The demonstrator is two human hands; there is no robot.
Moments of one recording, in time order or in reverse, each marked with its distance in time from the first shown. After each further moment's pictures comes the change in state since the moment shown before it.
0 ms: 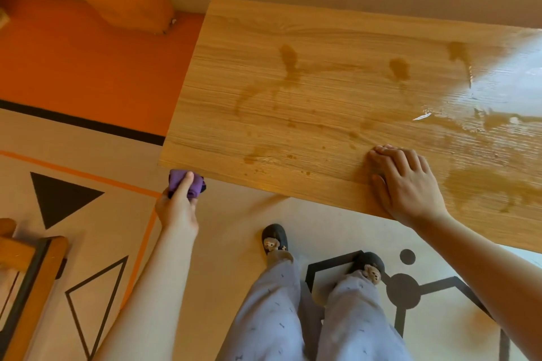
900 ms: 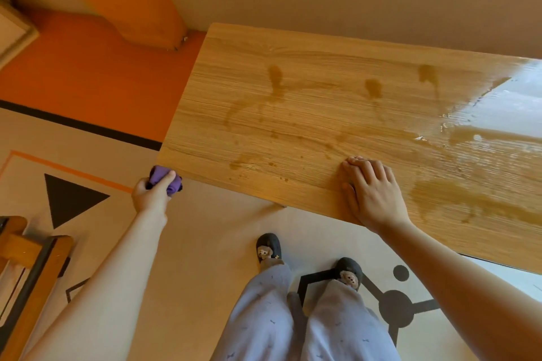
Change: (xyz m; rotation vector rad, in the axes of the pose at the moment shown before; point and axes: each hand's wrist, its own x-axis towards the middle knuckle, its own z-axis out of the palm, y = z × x) left_hand 0.014 0.023 -0.010 0.337 0.025 0.193; right_hand -0.002 0.003 0.000 0.028 -0.018 -0.003
